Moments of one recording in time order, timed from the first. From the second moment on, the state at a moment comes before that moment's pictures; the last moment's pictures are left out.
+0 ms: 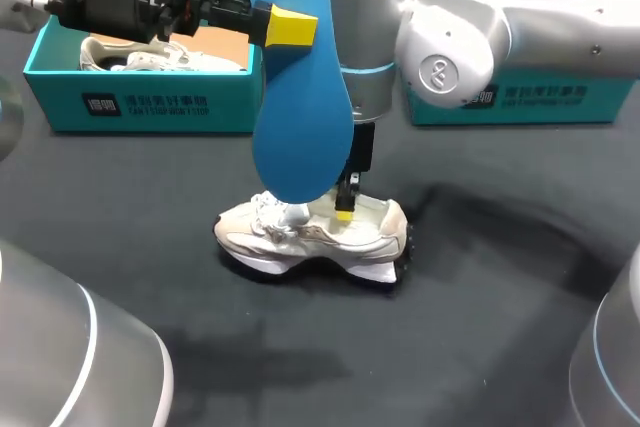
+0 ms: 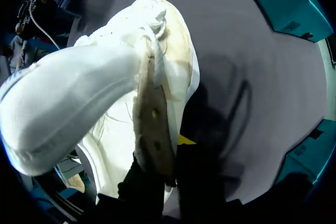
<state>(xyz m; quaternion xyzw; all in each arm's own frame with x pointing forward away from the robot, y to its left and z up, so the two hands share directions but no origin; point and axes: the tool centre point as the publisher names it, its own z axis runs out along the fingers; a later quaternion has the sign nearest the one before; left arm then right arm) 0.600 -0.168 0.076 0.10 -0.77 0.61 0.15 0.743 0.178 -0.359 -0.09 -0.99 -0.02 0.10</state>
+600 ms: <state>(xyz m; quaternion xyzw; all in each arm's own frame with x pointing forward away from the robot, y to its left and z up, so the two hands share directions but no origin) 0.600 -0.168 0.076 0.10 -0.77 0.61 0.15 0.716 0.178 -0.329 -0.35 -0.93 -0.06 0.08</state>
